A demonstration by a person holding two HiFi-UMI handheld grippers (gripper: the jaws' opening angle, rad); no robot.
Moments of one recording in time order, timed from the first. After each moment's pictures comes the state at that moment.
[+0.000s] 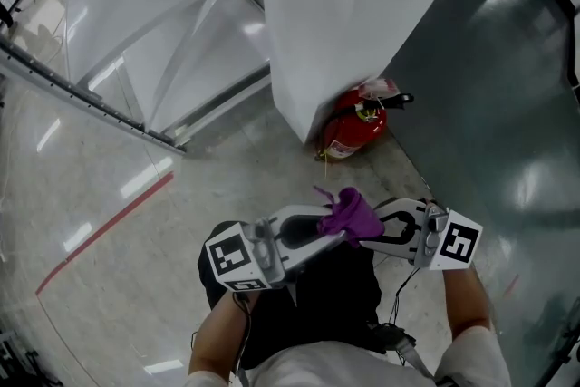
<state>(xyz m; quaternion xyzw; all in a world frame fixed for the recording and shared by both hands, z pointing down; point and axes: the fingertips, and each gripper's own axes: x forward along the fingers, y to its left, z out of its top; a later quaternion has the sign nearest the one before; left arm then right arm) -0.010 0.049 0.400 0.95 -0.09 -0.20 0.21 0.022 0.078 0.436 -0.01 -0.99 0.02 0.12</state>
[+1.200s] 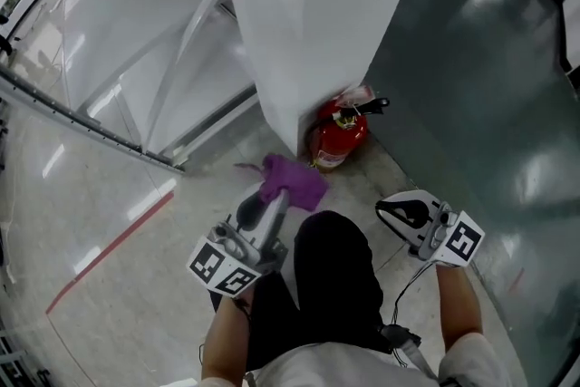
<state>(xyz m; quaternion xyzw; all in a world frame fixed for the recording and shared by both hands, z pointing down) -0.064 -0.014 0.403 0.90 -0.35 -0.19 0.18 0.099 0.037 0.421 0.19 -0.98 0.02 0.03</state>
